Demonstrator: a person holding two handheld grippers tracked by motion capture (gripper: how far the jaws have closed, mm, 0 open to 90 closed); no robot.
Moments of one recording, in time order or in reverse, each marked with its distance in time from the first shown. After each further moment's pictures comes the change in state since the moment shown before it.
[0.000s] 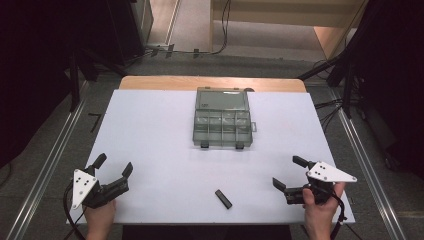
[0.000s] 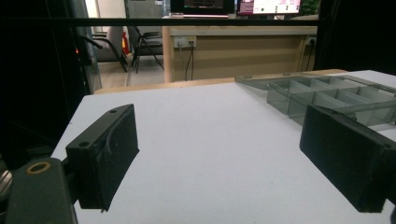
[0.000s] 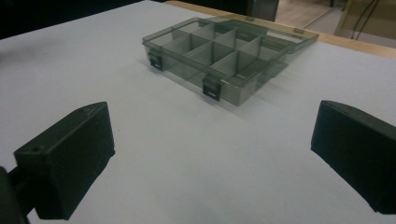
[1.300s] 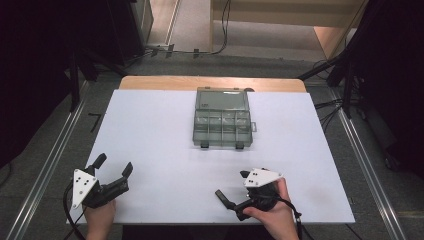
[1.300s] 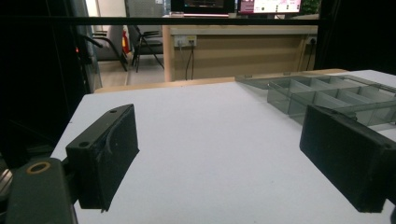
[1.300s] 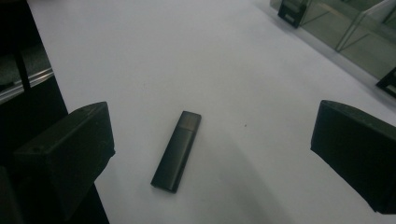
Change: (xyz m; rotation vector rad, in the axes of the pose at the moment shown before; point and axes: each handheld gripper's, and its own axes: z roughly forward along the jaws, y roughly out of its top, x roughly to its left) left arm 0.001 0.000 0.000 0.004 0.001 -0.005; right arm 0.093 0.015 0.081 0.297 0.213 -0.136
